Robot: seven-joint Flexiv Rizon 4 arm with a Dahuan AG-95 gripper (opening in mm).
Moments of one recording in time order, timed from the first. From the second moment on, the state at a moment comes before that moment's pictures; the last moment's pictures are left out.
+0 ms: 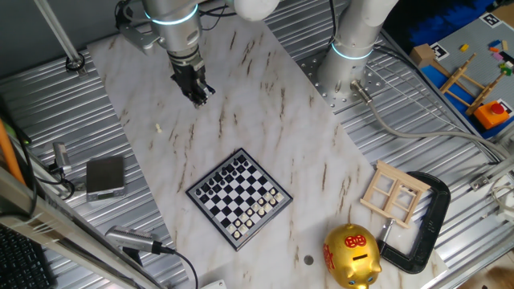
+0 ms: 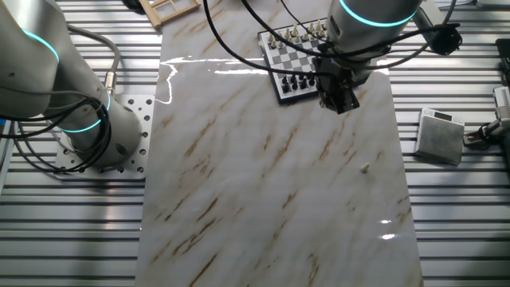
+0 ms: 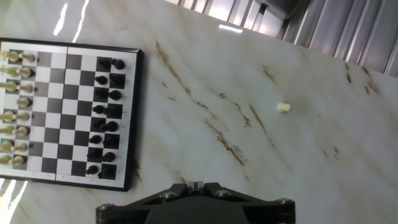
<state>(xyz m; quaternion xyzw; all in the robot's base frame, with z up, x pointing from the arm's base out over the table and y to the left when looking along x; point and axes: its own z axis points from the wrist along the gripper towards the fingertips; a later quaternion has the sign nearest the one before) 0.500 0.000 0.170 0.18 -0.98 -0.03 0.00</state>
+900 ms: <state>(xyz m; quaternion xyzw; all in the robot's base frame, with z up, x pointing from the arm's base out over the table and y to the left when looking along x) 0.537 -0.042 0.157 0.20 -0.98 -0.04 0.02</state>
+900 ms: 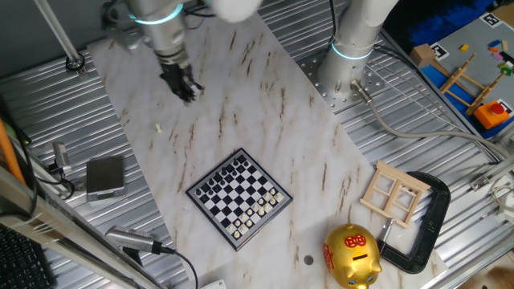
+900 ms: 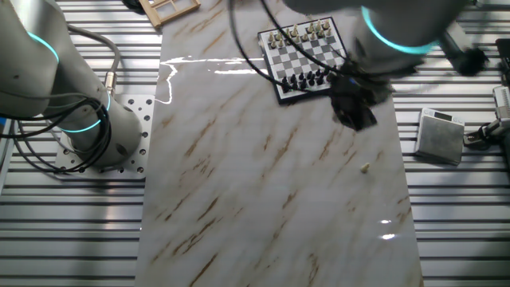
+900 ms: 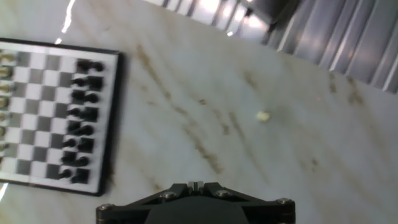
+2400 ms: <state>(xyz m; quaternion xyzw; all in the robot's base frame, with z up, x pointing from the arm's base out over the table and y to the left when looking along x) 0.583 -0.093 0.155 0.22 -0.98 -0.04 0.03</state>
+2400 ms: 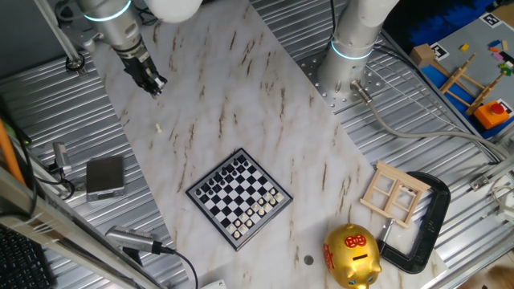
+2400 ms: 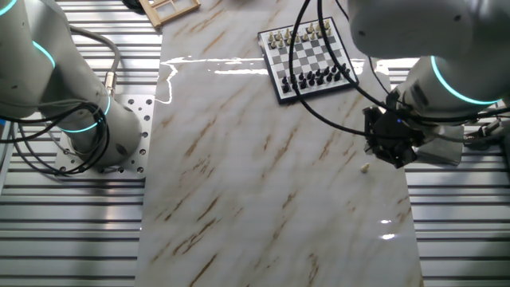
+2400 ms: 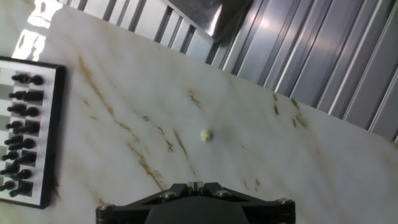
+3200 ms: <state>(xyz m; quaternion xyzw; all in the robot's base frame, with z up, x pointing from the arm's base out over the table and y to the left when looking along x) 0.576 -0.090 0.160 0.21 -0.98 -0.03 0.03</state>
